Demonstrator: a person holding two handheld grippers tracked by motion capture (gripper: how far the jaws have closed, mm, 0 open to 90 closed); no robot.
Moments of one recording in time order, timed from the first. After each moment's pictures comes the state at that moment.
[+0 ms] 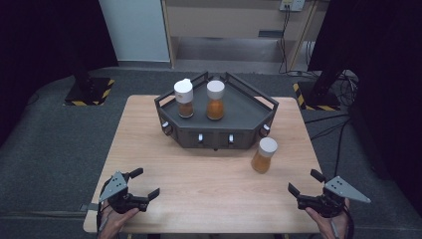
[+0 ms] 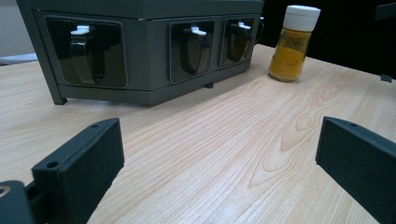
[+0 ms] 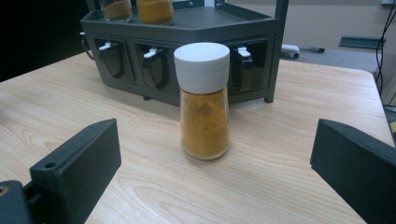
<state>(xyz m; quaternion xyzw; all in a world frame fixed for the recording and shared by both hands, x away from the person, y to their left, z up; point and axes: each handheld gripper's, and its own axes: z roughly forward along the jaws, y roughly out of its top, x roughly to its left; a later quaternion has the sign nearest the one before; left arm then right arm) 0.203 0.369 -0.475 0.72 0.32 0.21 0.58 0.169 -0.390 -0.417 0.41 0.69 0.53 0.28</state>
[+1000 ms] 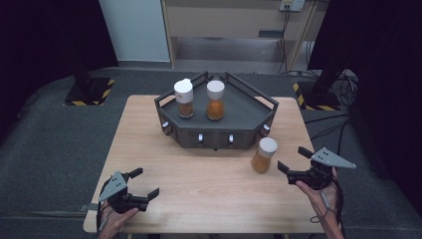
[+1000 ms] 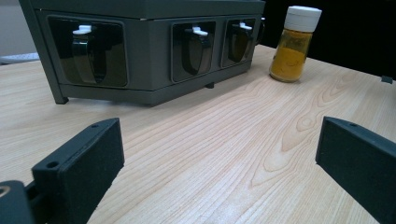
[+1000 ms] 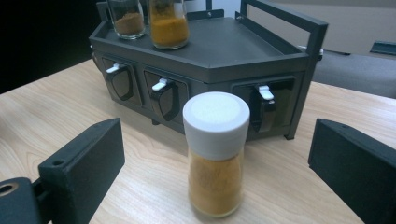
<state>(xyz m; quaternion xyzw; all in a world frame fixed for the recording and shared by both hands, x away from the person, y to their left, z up) 0.203 0.370 -0.475 0.71 0.32 0.20 0.58 0.238 -0.370 -0.376 0.38 0.72 0.53 0.25</state>
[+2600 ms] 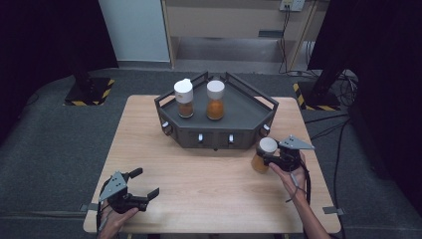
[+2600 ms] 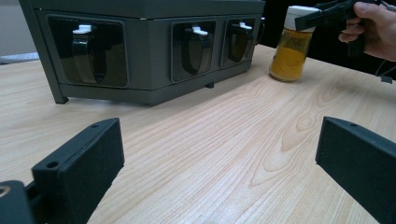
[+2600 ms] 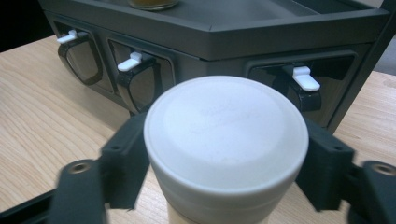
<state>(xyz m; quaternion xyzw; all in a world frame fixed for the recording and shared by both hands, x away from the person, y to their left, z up) 0.203 0.370 -0.475 0.72 0.32 0.20 0.58 0.310 -0.323 -0.417 0.38 0.74 0.50 0.24</state>
